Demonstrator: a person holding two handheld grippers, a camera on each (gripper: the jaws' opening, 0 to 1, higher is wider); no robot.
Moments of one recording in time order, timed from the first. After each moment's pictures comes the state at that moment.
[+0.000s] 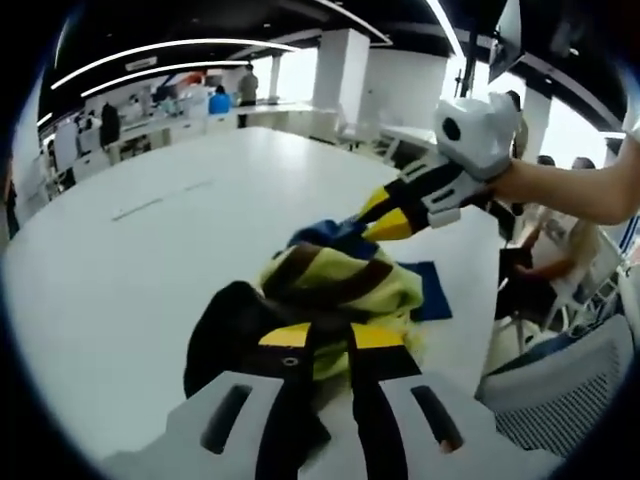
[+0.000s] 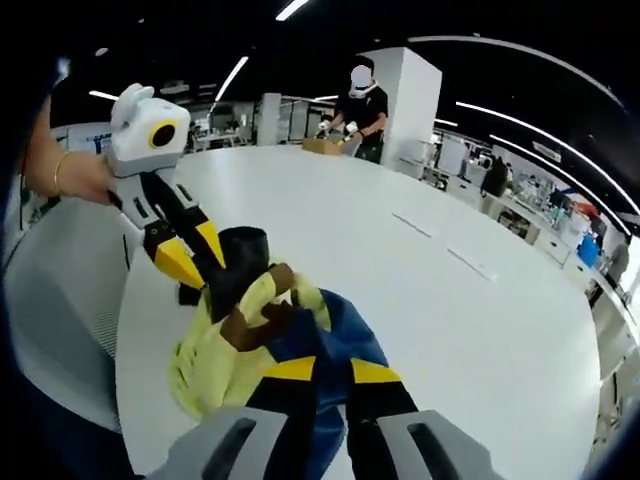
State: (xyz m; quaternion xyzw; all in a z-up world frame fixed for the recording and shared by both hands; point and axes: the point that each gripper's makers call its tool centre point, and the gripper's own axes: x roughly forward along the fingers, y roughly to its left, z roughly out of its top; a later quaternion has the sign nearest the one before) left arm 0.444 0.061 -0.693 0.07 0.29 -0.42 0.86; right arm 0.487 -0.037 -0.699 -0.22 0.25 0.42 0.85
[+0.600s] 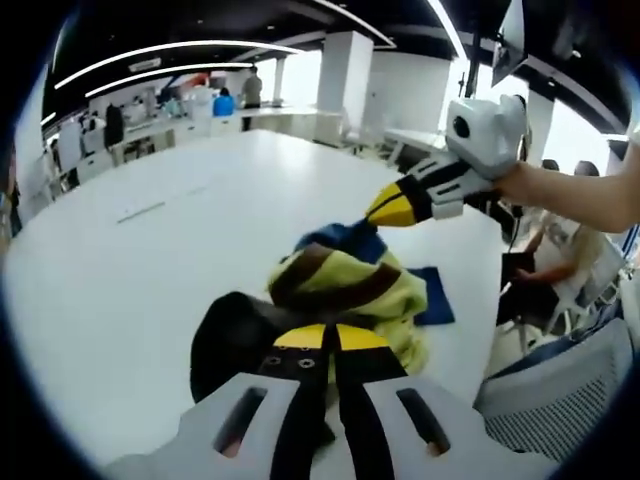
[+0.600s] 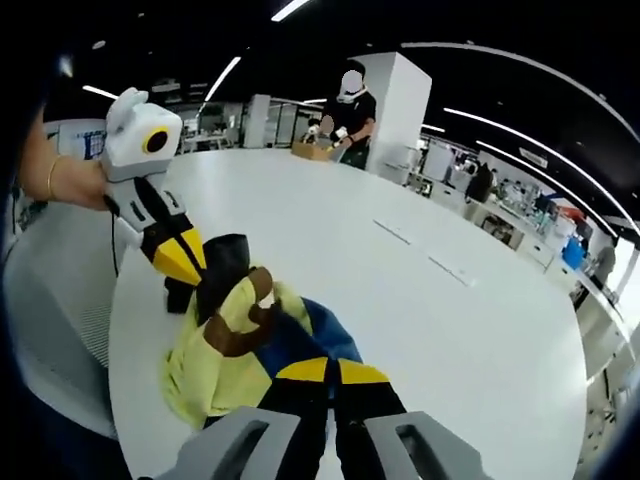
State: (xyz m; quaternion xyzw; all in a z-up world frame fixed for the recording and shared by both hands) left arm 0.444 0.069 -0.680 0.06 0.28 -0.41 0.87; right arm 0.494 -0.047 -0.674 -0.19 0.22 0.39 0.87
